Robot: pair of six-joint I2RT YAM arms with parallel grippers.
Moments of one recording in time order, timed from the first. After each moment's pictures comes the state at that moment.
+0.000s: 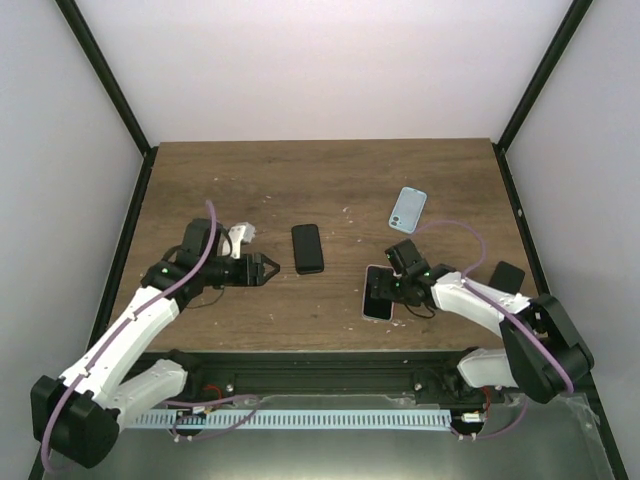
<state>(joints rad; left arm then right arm) -0.40 0.96 0.77 -0.62 0.47 -0.44 0.53 1.31 0.58 -0.39 -0.01 0.67</state>
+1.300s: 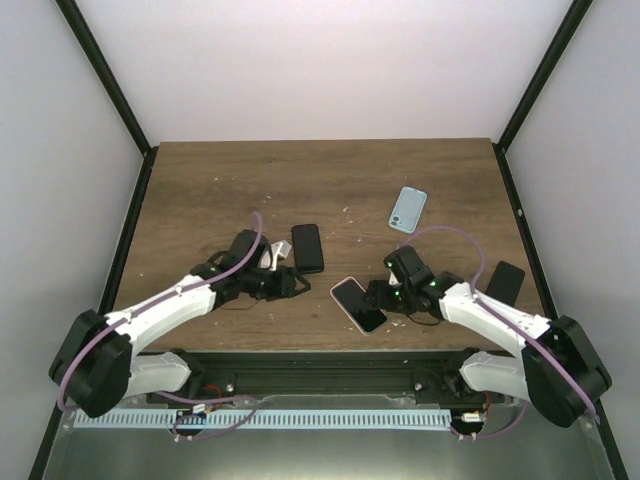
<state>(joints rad) -0.62 1.20 0.66 -0.30 0.51 -0.70 0.61 1.17 0.56 -0.44 -0.18 0.66</state>
